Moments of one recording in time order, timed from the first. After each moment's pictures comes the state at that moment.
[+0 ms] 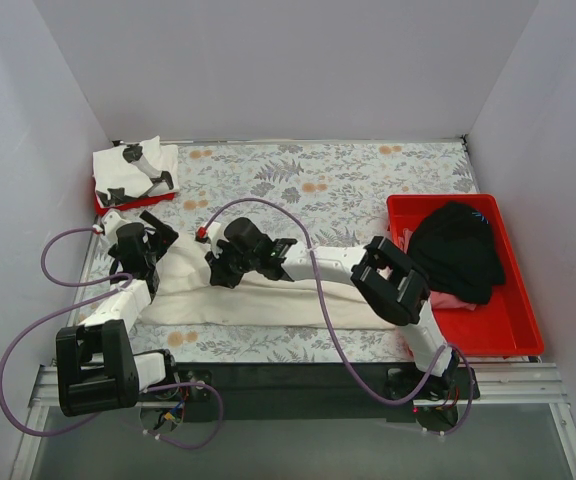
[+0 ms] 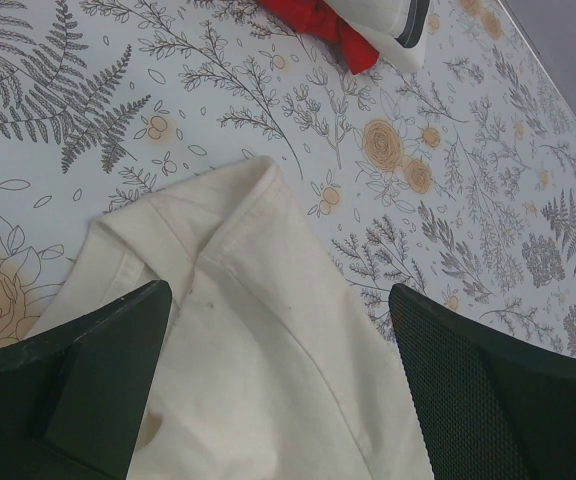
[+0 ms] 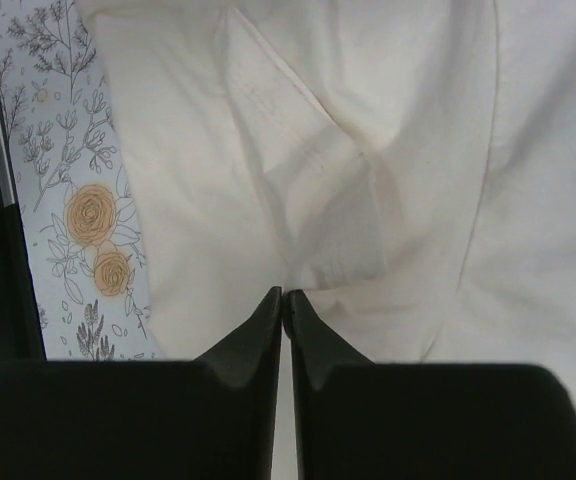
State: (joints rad) left arm 0.14 1.21 0.46 0.26 -0.16 -0.66; right arm 1.07 2.12 1.51 0.02 -0.35 0.12
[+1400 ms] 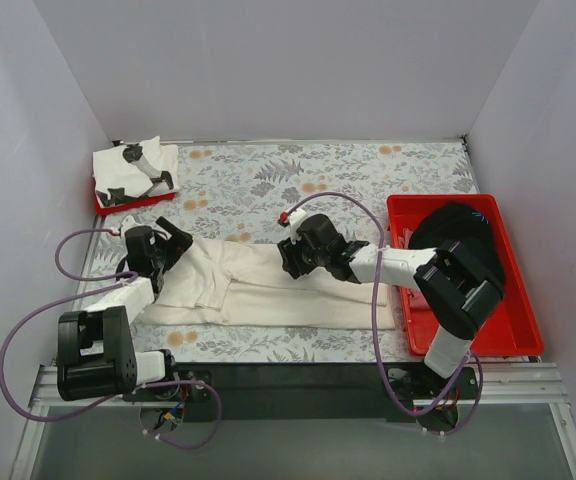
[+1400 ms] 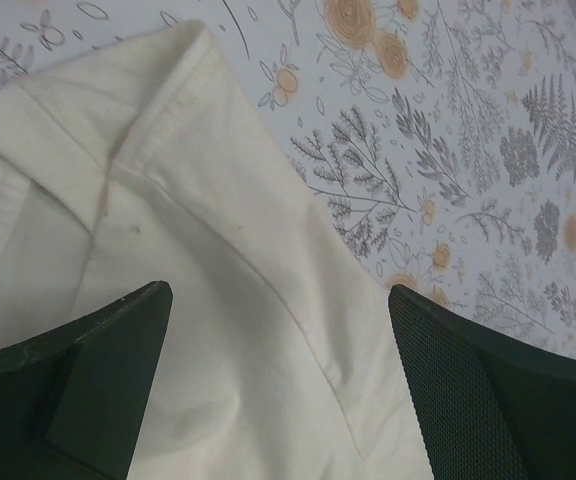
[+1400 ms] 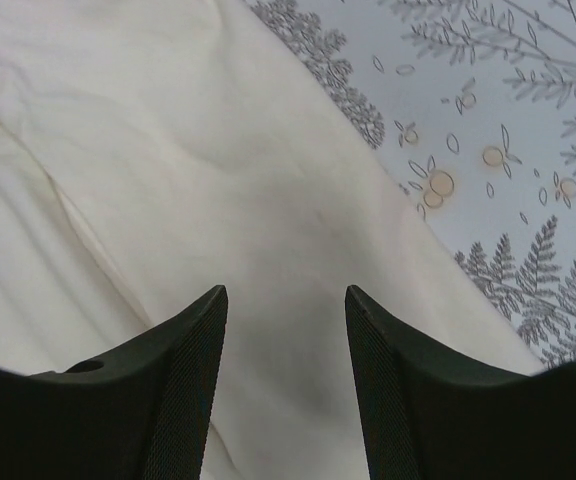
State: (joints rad) left arm 0.12 1.28 0.45 0.26 0.02 -0.72; right arm 0.84 1.72 0.94 0.12 -0.09 0.10
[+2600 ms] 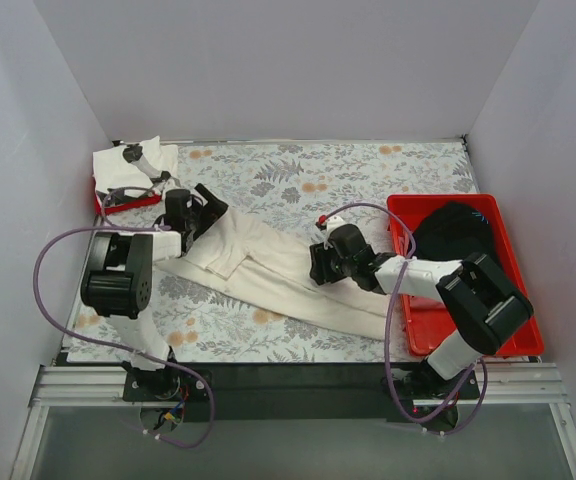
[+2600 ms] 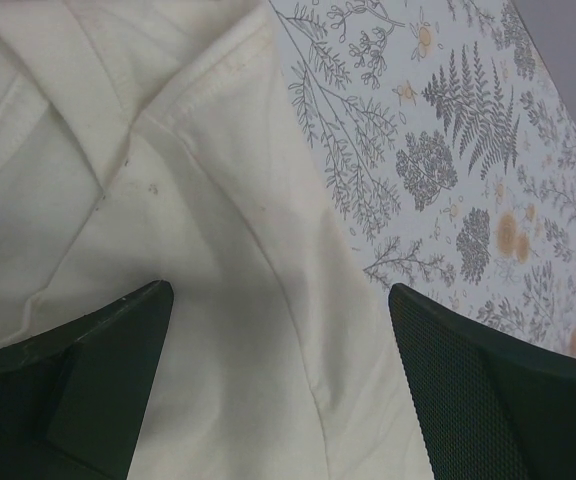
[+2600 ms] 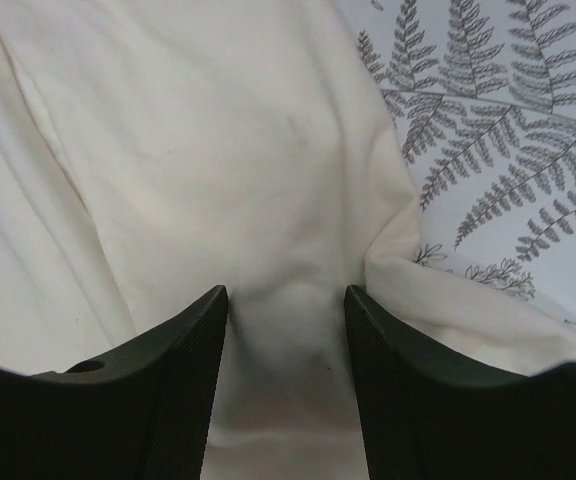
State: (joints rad) left arm -0.08 1.77 0.80 0.41 0.05 -0.80; right arm 0.70 1.59 0.70 0.13 -0.05 0.29
